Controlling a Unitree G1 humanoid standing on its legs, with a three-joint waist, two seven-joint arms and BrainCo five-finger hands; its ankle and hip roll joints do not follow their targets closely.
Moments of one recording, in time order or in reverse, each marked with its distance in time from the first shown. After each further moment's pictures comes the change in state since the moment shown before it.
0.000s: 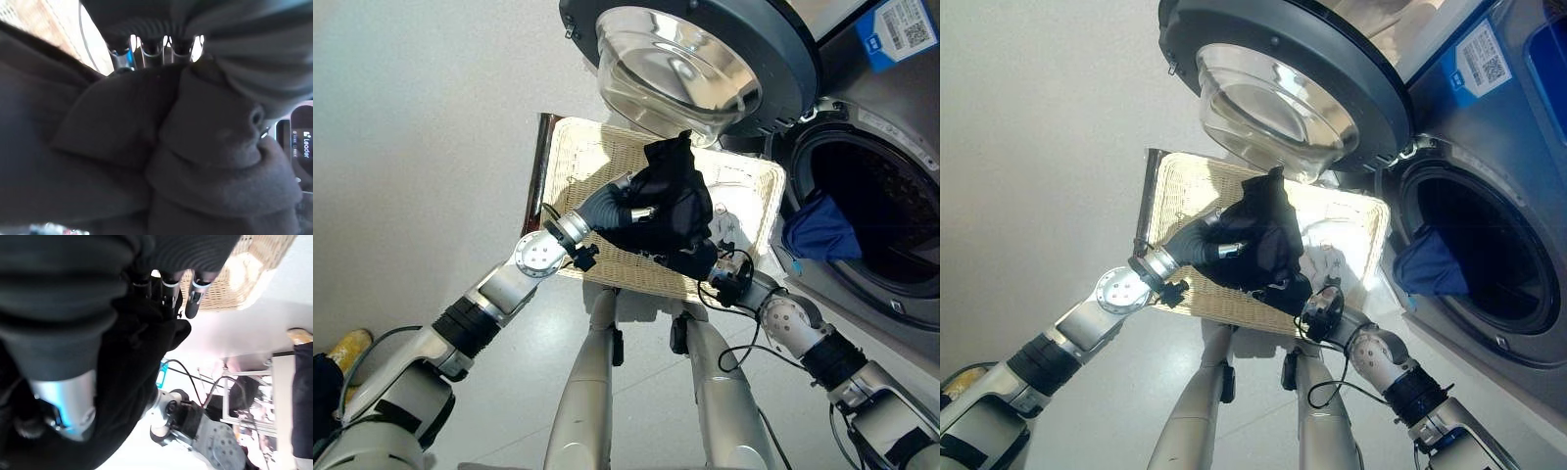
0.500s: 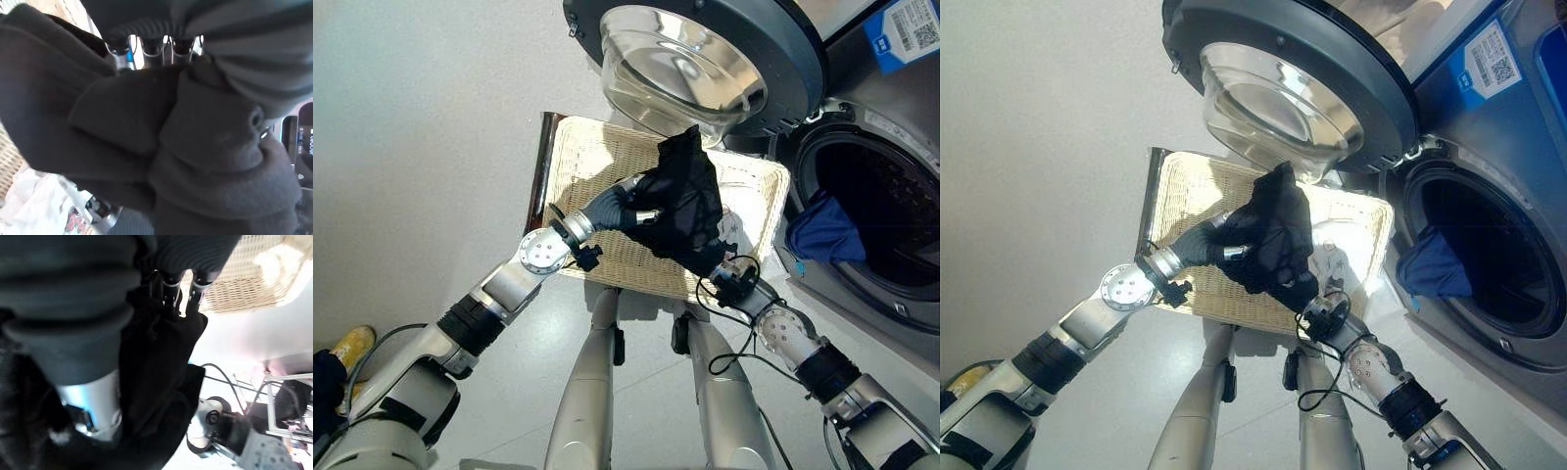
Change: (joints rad) left arm -0.007 -0.012 0.000 0.000 -0.019 0.045 -0.076; right arm 0.047 0.057 -0.016 -0.001 0.077 -0.131 -0.056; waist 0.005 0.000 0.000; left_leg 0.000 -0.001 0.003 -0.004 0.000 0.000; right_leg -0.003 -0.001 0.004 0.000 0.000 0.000
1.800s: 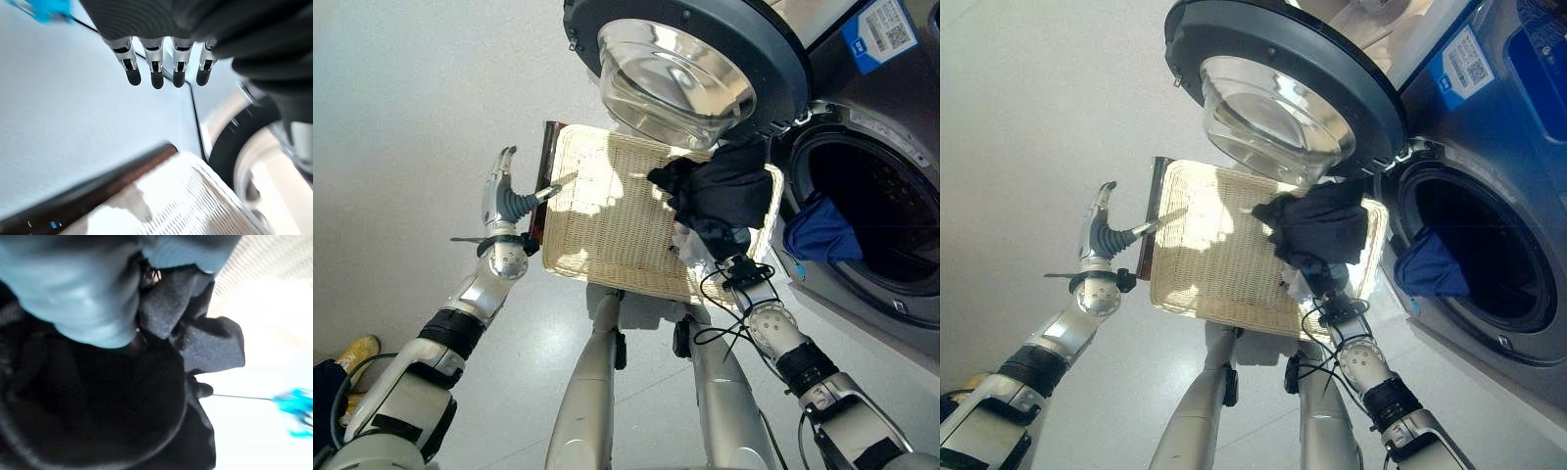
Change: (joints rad) left arm 0.110 -0.009 0.182 0.394 0.251 0.220 0.858; right arm -0.019 0.147 -0.142 0.284 0.353 -0.240 -0.091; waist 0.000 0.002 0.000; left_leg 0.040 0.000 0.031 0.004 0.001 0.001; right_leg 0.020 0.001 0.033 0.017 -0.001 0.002
